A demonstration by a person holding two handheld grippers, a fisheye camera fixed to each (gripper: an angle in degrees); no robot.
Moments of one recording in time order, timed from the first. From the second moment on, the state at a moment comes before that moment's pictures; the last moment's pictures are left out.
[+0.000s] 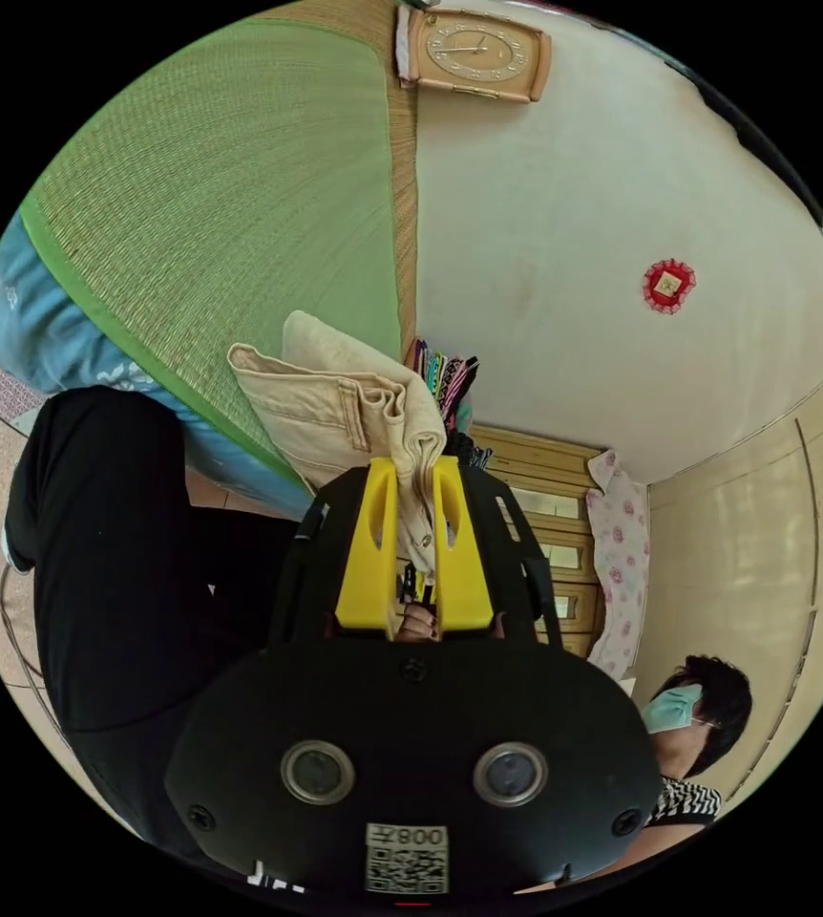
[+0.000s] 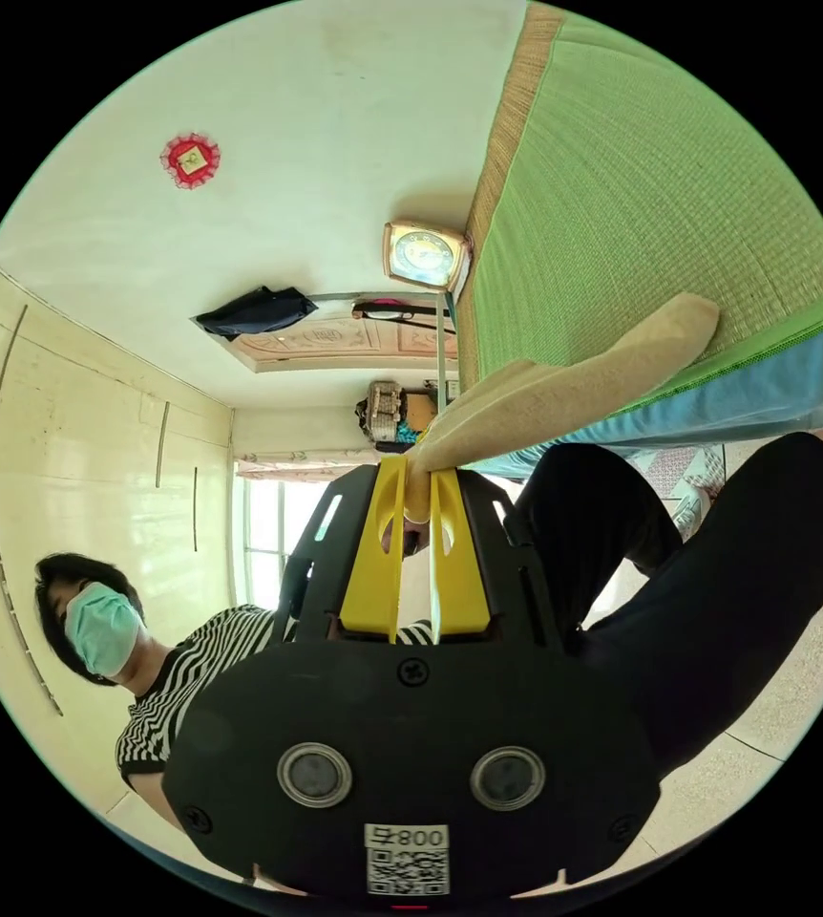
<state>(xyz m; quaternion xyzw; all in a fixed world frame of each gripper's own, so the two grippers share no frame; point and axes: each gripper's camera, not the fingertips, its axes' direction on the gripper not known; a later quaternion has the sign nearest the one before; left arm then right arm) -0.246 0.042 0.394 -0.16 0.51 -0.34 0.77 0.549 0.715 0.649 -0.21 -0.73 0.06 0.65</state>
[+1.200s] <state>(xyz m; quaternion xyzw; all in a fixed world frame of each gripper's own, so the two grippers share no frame) 0.837 -0.192 0.665 -0.33 0.59 0.24 0.69 1.120 0.619 0.635 0.12 -0.58 0.27 0.75</state>
